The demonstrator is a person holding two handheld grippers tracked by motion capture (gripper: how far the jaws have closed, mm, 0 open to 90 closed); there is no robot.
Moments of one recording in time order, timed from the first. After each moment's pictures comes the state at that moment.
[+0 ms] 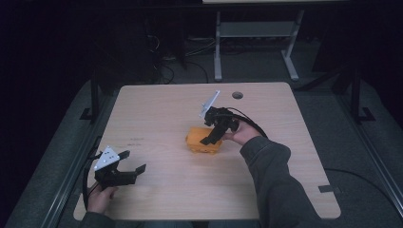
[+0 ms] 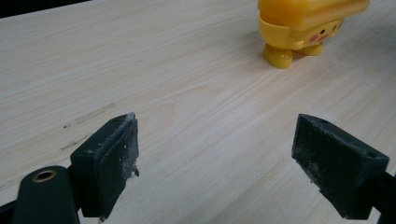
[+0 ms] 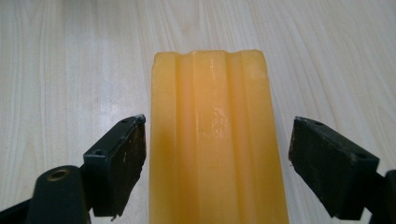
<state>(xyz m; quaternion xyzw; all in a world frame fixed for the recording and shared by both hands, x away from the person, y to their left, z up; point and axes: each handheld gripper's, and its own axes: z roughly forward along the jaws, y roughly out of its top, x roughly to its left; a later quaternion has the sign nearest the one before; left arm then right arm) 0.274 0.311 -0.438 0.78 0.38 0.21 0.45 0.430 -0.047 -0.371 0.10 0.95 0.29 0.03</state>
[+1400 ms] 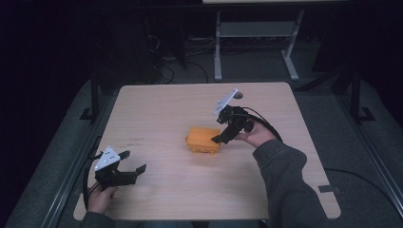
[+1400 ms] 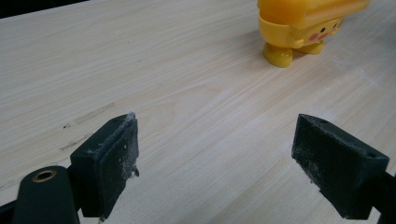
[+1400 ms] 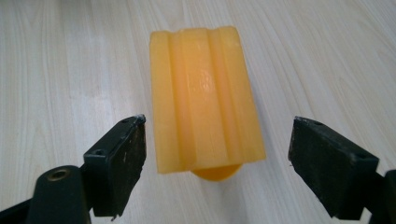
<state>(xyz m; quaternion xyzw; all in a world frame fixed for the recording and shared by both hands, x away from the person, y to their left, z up) 0.274 0.309 -0.439 0.78 0.38 0.22 0.45 0.414 -0.087 -0.355 0.14 0.94 0.30 0.06</state>
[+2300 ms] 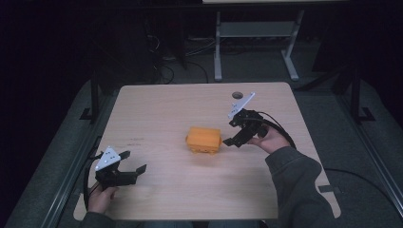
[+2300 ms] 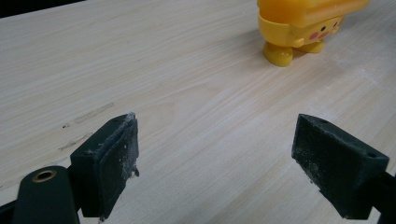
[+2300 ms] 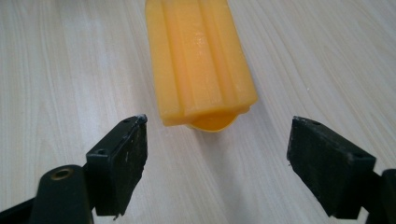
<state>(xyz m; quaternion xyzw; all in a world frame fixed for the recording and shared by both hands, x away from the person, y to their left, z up) 0.274 0.308 -0.439 0.78 0.38 0.22 0.45 0.397 -0.125 -0.356 0.17 0.93 0.31 0.07</state>
